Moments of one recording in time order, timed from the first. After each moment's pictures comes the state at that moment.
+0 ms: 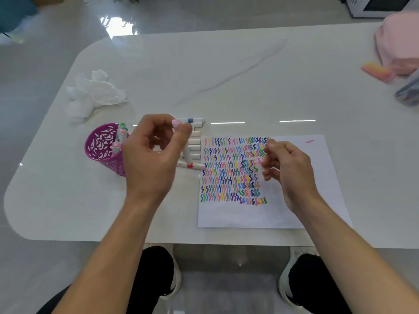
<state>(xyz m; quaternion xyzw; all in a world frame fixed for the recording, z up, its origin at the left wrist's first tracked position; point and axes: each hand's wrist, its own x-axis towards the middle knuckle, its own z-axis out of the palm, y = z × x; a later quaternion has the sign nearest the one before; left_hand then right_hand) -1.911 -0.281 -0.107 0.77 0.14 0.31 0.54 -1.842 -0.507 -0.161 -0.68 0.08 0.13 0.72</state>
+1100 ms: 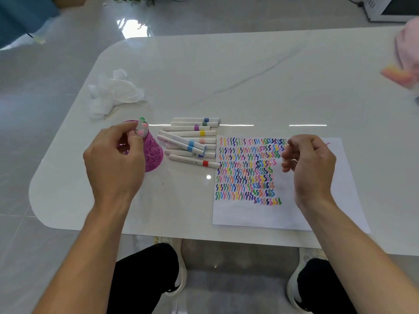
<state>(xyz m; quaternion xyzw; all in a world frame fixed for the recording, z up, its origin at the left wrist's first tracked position) -1.947 -0.204 -0.113 0.86 0.29 0.30 0.30 -1.845 -0.489 -0.153 -0.68 0.10 -0.02 0.73</state>
